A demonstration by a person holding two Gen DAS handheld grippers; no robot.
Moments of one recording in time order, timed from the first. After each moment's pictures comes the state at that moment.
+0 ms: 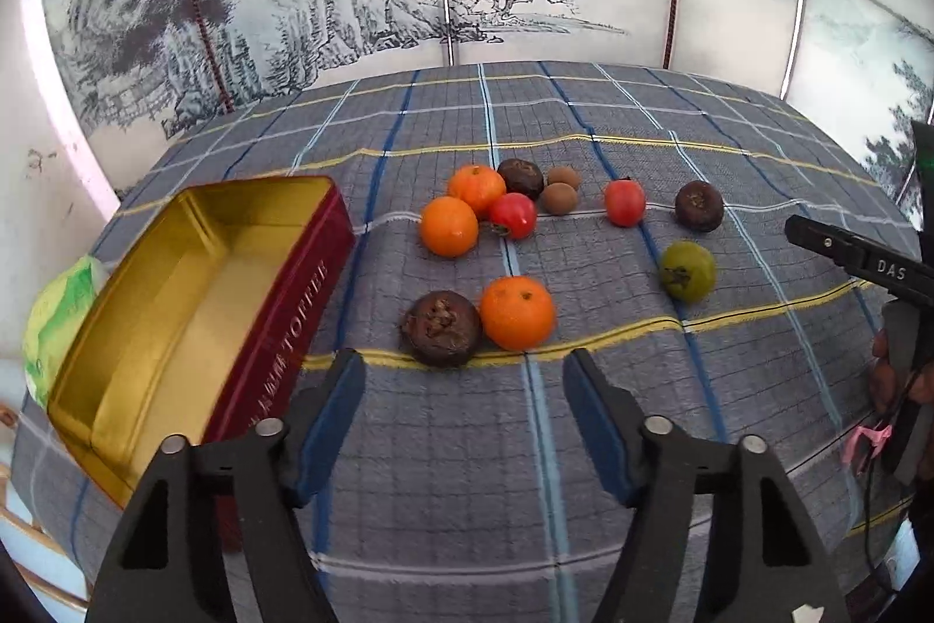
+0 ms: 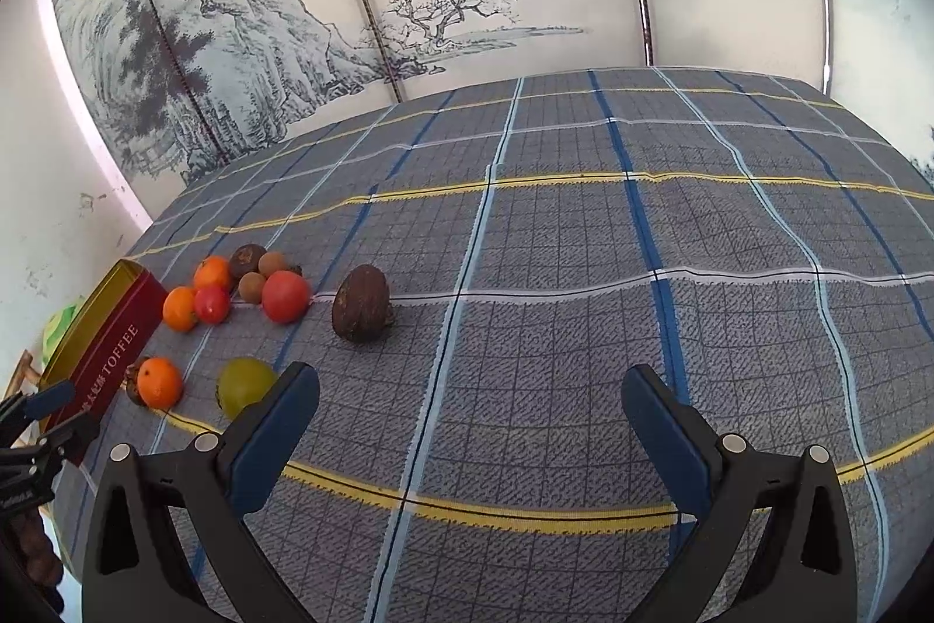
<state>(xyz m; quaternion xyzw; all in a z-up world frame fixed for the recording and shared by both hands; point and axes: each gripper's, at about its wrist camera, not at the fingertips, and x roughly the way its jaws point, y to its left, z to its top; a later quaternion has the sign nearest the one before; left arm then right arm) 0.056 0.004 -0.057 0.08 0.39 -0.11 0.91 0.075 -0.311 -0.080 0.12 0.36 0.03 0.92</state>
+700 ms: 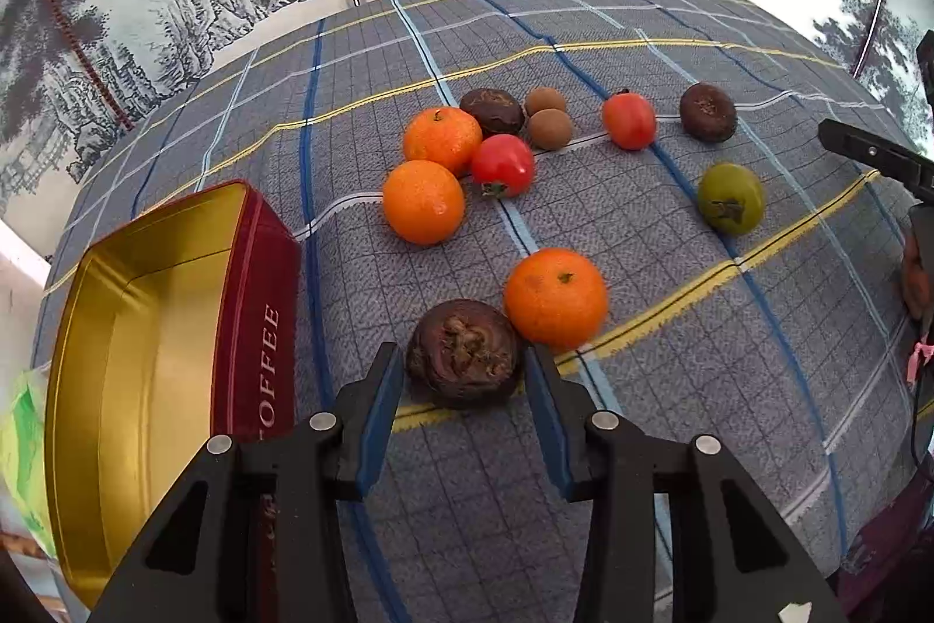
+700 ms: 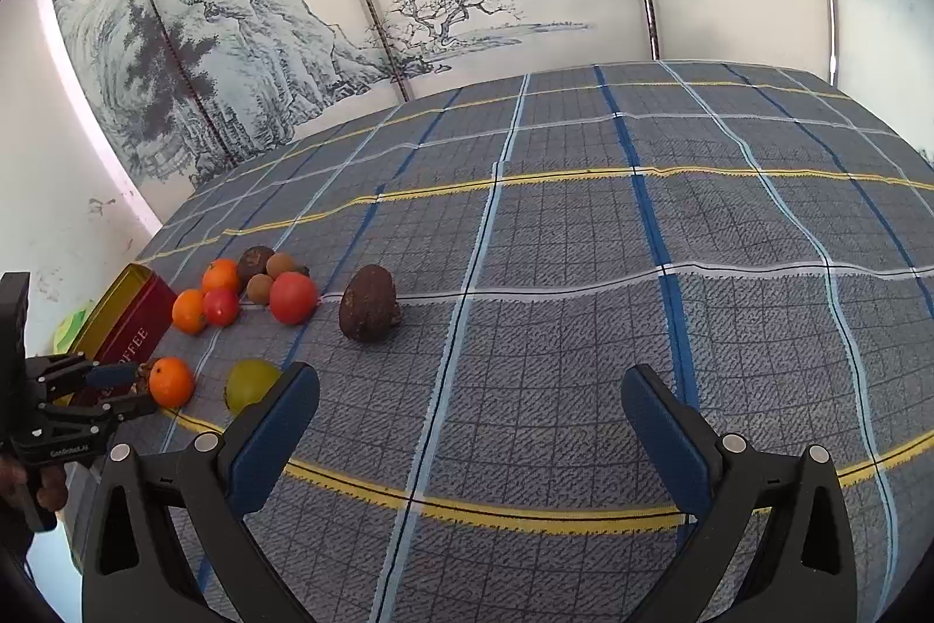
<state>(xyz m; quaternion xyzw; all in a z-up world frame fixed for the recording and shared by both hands) 0.121 0.005 -0.088 0.18 0.46 -0.21 0.85 0.075 -0.314 -0.082 0.13 0.36 0.04 0.92</state>
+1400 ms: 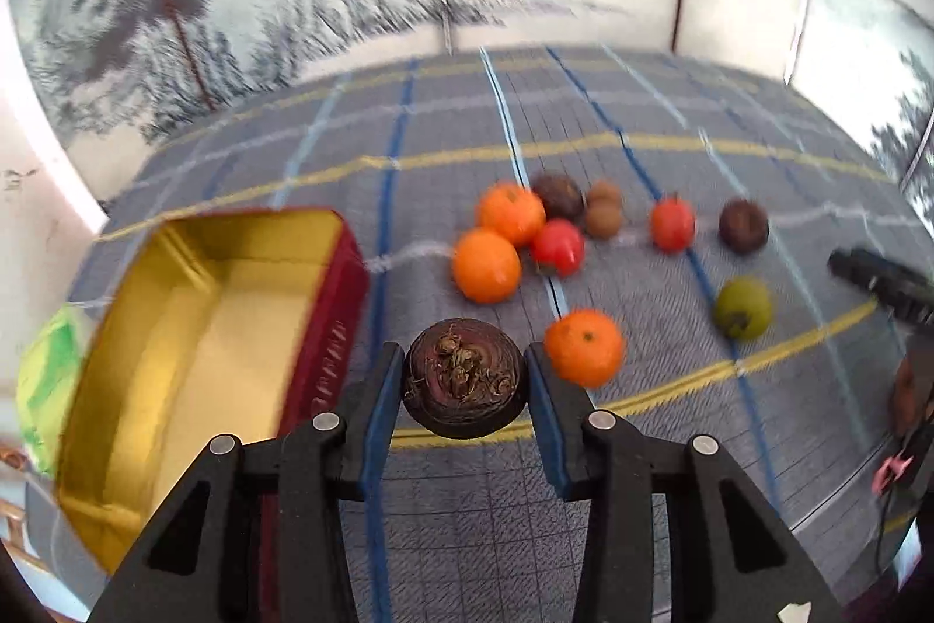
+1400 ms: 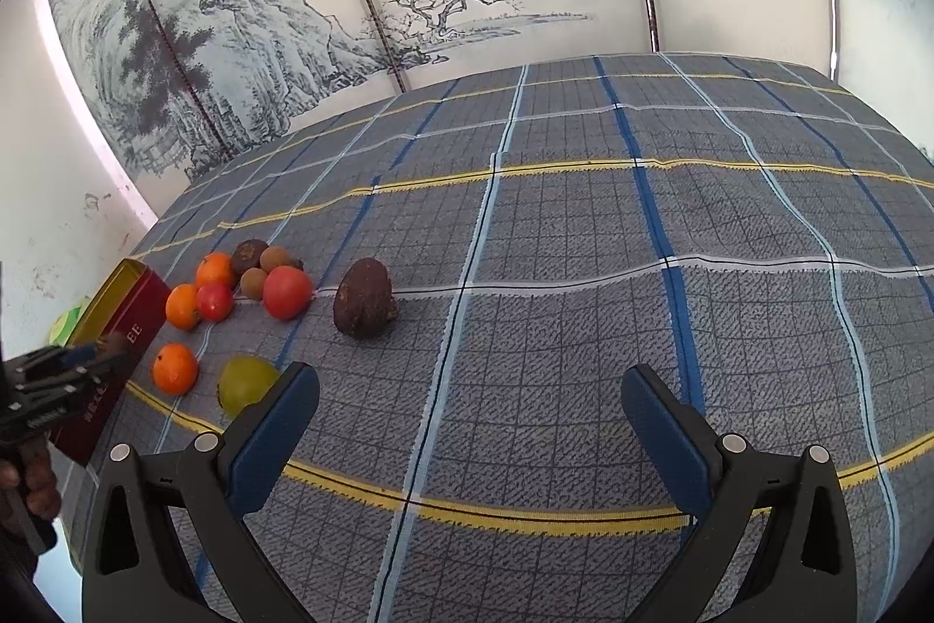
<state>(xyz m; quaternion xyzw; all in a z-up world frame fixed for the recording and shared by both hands) 0.108 0.018 -0.048 0.09 0.40 -0.11 0.90 0.081 -0.313 -0.084 0.13 0.37 0.04 0.92</state>
